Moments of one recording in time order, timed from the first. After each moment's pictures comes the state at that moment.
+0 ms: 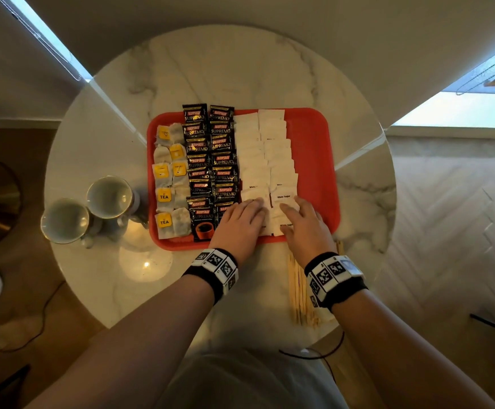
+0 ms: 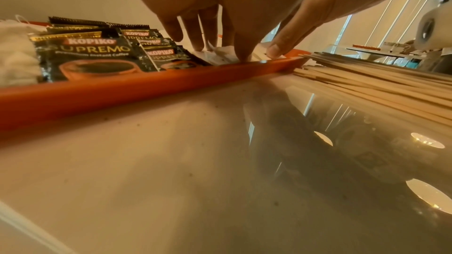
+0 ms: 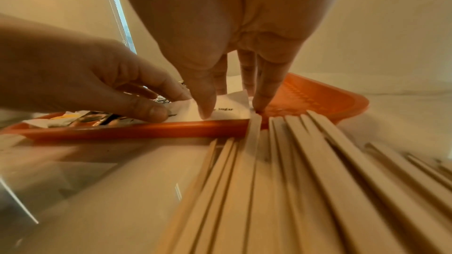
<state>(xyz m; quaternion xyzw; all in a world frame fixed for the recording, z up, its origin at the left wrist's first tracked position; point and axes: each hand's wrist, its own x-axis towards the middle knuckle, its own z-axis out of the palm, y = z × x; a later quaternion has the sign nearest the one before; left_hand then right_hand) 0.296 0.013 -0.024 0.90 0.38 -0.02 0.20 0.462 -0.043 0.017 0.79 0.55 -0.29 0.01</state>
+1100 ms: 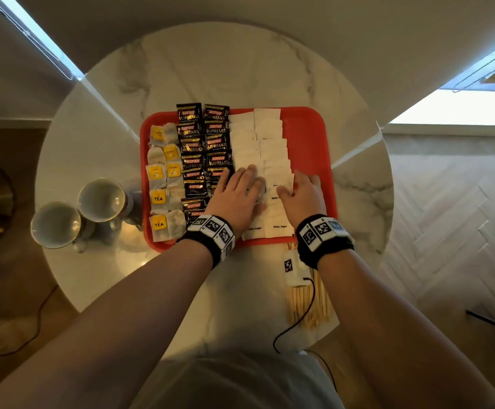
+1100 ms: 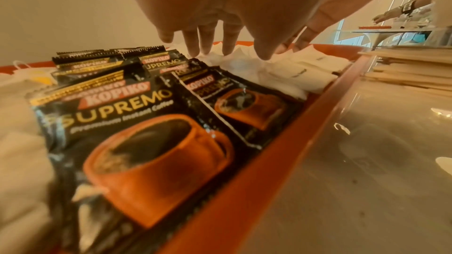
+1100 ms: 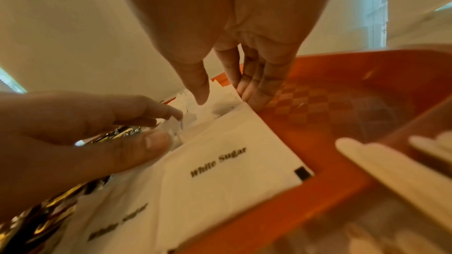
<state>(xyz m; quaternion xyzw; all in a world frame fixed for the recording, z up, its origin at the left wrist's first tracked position) 0.313 0.070 -0.025 0.91 0.38 -0.06 0.15 0.478 0.021 -0.003 0.85 0.38 -0.31 -0.17</state>
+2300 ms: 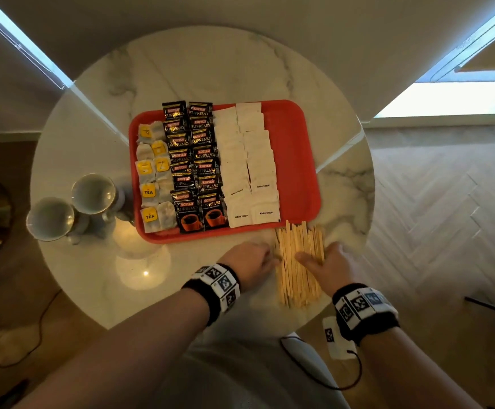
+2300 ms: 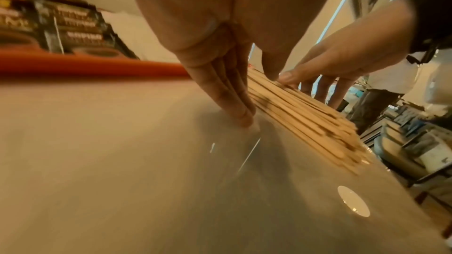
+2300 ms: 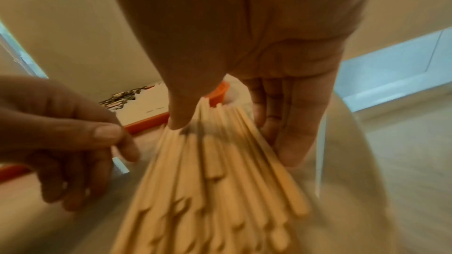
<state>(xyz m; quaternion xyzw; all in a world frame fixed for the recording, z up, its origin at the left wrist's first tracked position) 0.298 -0.054 0.006 0.81 0.36 -0.19 0.43 0.480 -0.158 0.017 0.89 0.29 -0.35 0.05</state>
